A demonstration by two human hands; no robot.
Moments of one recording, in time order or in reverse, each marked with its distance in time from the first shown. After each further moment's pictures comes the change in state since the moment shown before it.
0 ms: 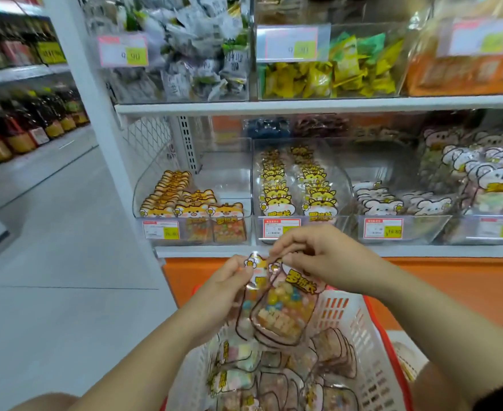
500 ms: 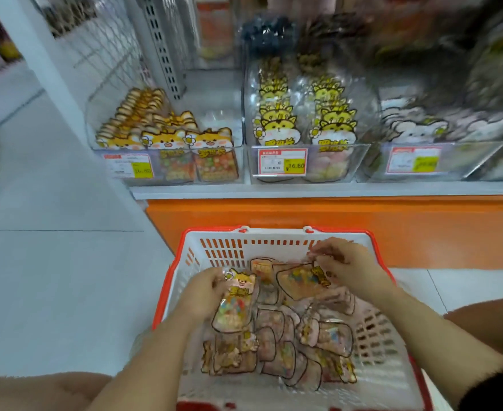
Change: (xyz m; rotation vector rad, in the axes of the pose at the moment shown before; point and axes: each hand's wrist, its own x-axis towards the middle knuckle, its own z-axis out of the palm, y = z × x) left_hand 0.048 -0.174 -0.035 0.710 0.213 -0.160; right_hand -0.030 0.188 0.084 0.117 0.180 0.407
